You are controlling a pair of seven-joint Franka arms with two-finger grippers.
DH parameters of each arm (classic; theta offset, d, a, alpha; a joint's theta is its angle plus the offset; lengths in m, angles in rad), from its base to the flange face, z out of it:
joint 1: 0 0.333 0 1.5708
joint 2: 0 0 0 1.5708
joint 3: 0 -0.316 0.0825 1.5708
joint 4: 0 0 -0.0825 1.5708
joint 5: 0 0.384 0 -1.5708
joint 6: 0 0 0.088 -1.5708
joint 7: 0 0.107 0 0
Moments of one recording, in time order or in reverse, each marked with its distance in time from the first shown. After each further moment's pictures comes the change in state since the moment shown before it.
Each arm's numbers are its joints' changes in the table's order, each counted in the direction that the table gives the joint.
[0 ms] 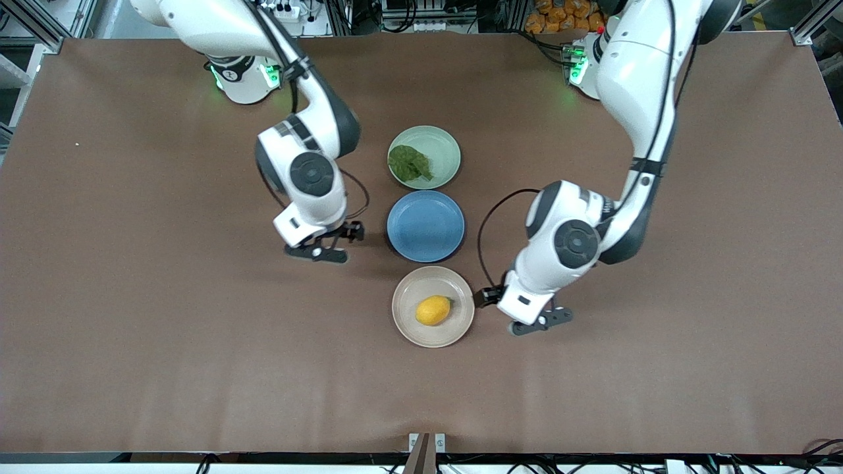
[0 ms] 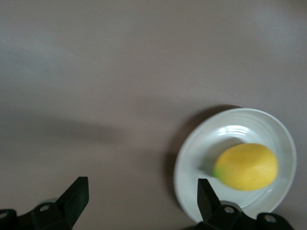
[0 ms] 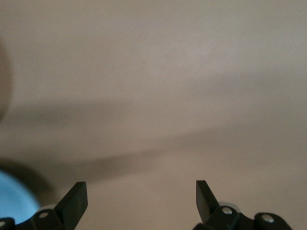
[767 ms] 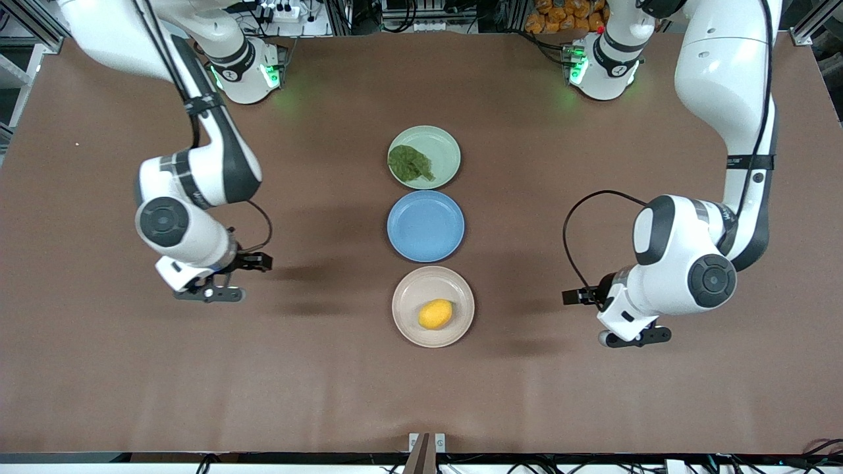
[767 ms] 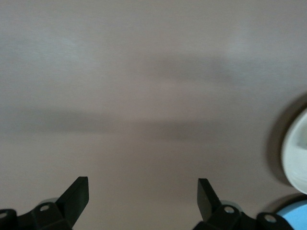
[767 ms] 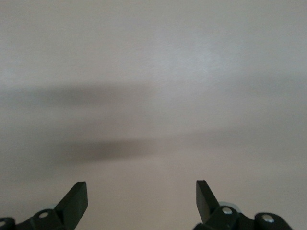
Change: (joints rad) left arm 0.206 0.051 -0.003 0.007 0.037 0.237 0.335; right arm -0.308 0.047 -0.002 -0.004 0.001 0.013 -0.406
